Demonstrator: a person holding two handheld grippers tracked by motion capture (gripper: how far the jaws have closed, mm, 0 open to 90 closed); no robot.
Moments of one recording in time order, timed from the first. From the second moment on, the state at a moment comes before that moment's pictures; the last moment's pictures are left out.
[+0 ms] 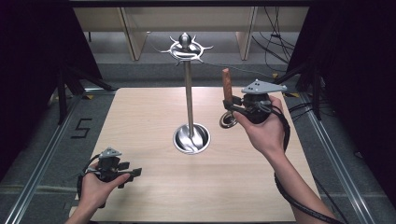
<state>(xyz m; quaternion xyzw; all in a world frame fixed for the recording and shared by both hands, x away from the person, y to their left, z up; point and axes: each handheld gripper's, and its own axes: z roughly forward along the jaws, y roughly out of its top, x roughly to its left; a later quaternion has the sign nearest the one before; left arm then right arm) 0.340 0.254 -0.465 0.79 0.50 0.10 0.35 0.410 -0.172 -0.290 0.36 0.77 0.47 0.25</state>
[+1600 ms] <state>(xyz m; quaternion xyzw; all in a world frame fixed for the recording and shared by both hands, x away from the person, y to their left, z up) 0.340 0.252 -0.465 0.77 0.51 0.10 0.36 0.414 -0.156 -0.265 0.32 0.78 0.49 0.24</state>
